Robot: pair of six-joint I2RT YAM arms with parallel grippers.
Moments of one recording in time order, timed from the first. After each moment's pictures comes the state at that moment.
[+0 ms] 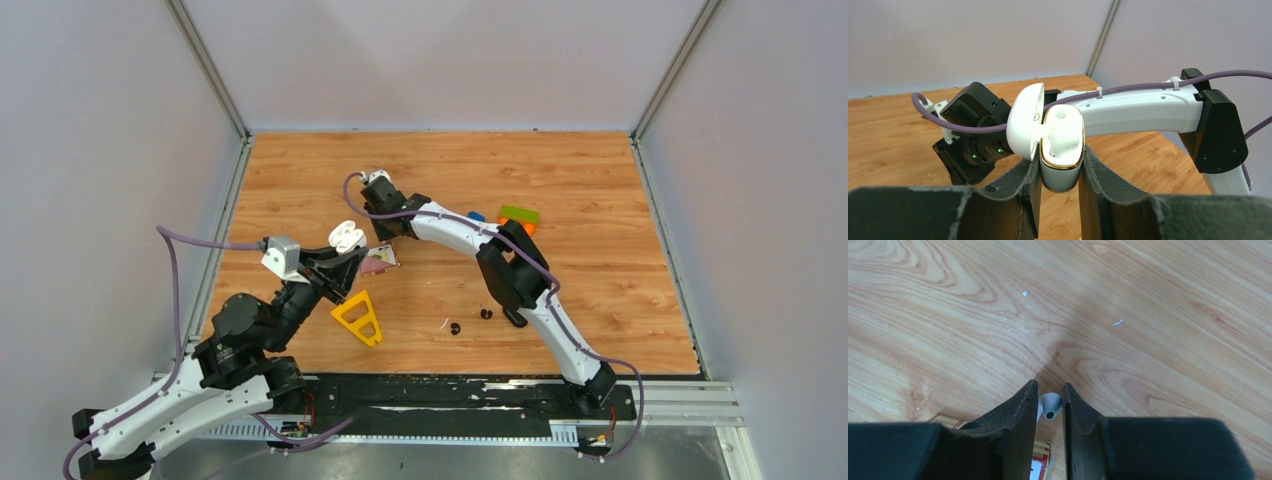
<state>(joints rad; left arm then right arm) -1.03 0.36 0.58 0.02 -0.41 -0.20 0.85 2.45 2.06 -0.48 0.17 0.30</state>
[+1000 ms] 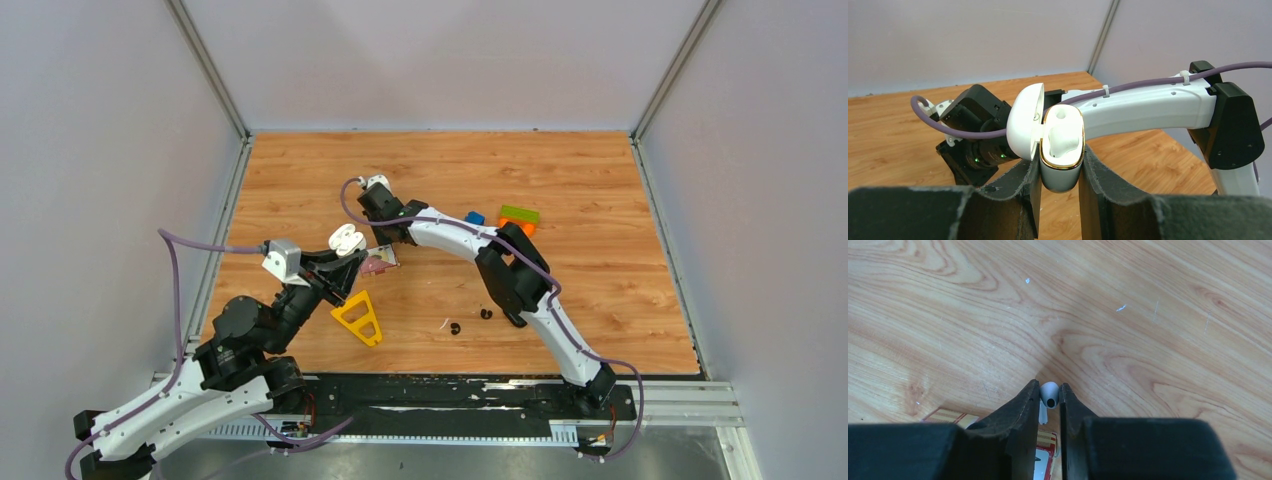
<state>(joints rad) -1.03 0.33 0.55 0.02 -0.41 -0.19 0.88 2.42 1.99 -0.44 0.24 0.32</state>
